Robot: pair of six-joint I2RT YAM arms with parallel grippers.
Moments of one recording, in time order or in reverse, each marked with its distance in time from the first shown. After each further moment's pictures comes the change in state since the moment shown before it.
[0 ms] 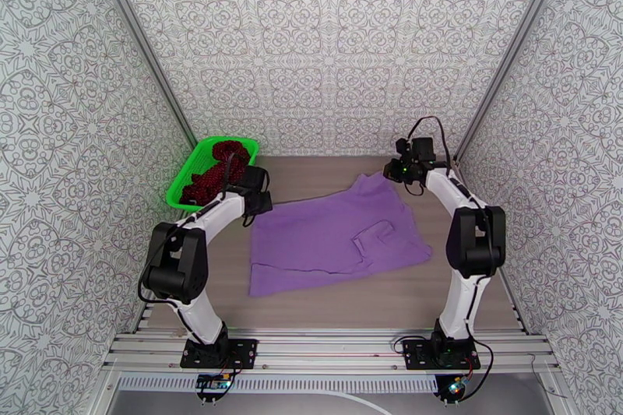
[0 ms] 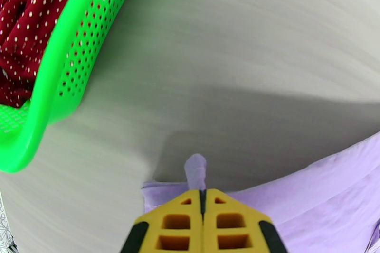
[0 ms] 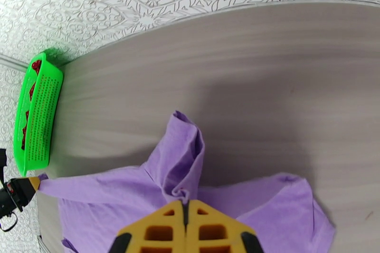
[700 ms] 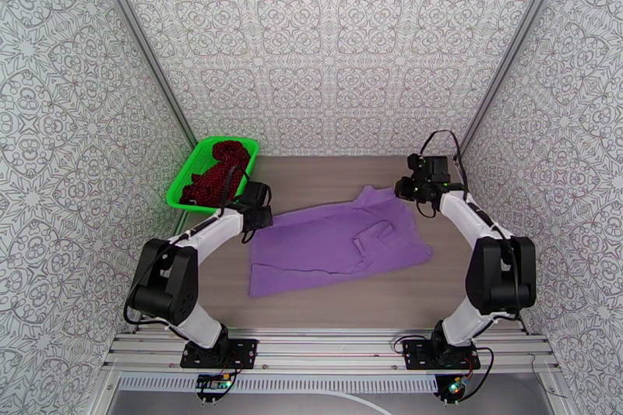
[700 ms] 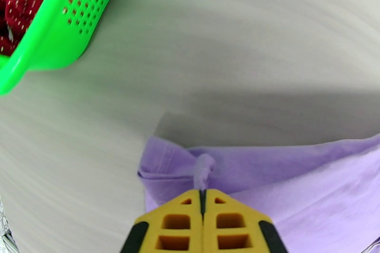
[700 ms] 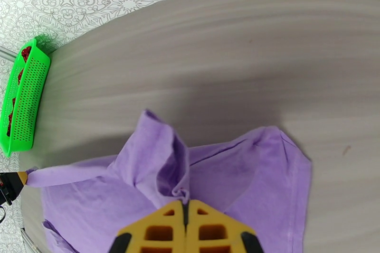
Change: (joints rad) left arm -0.052 -0.151 -0.218 0.043 -0.045 -0.028; right arm -0.031 -0.304 -0.359 0.048 0.094 -0.048
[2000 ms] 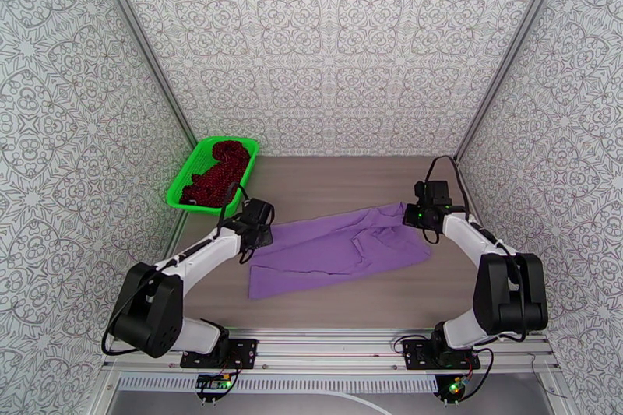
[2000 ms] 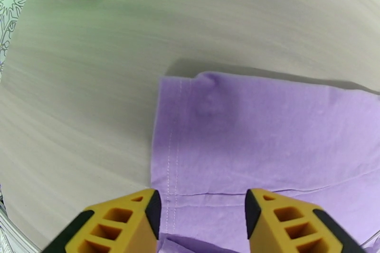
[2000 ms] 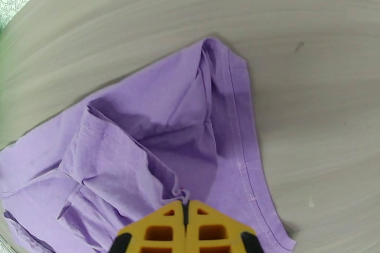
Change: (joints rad) left arm -0.097 -0.161 -0.130 -0.094 -0.079 -0.131; right arm -0.011 -0.106 -0.250 -0.045 0.180 -0.019
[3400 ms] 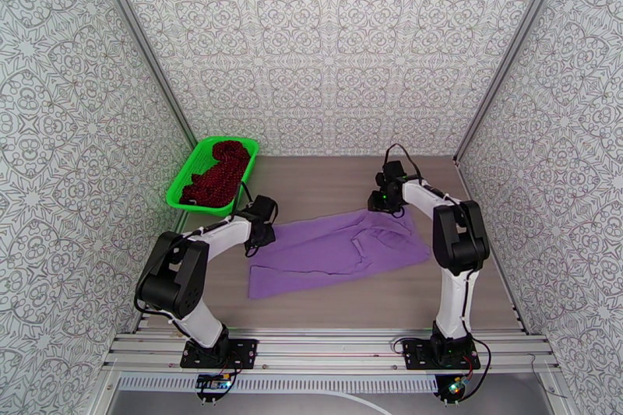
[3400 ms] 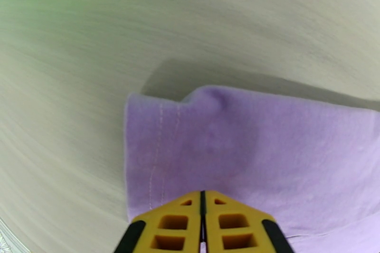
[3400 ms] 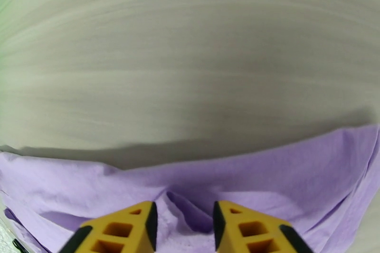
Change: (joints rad) left arm 0.051 0.230 0.056 0.049 0.054 -0.022; right arm 0.195 0.524 0.541 -0.200 -0.034 0.002
